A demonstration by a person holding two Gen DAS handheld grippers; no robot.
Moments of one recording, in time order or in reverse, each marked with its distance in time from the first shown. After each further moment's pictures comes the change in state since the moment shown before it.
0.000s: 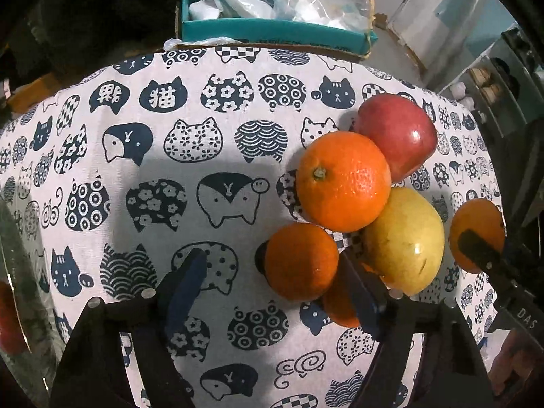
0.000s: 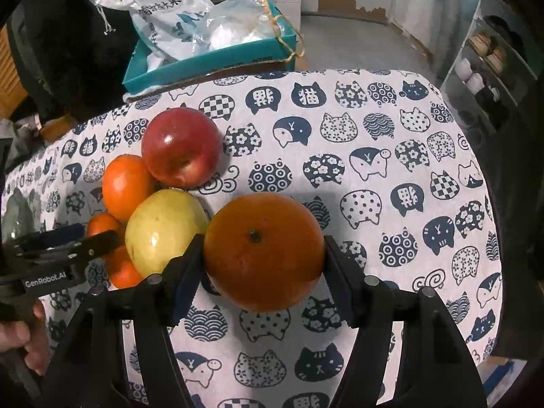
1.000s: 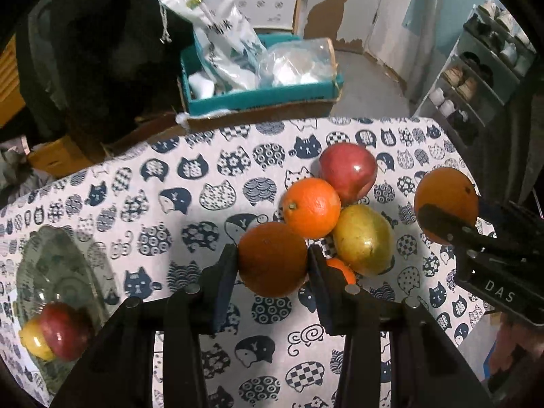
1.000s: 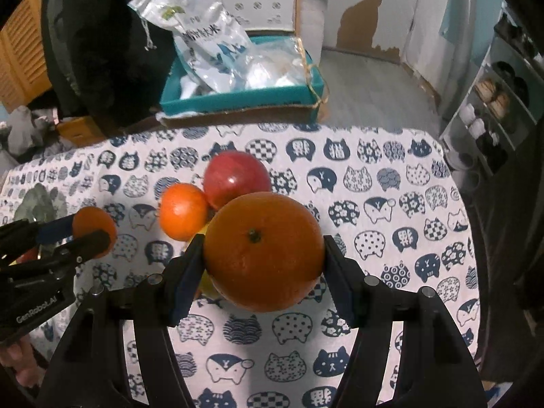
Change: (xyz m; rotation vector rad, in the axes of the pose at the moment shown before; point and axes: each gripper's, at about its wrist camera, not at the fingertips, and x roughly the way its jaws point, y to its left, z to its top) left arm -0.095 -0.014 -0.015 0.138 -0.201 0.067; right arm -0.051 0.048 0.012 -0.110 -0.123 -0.007
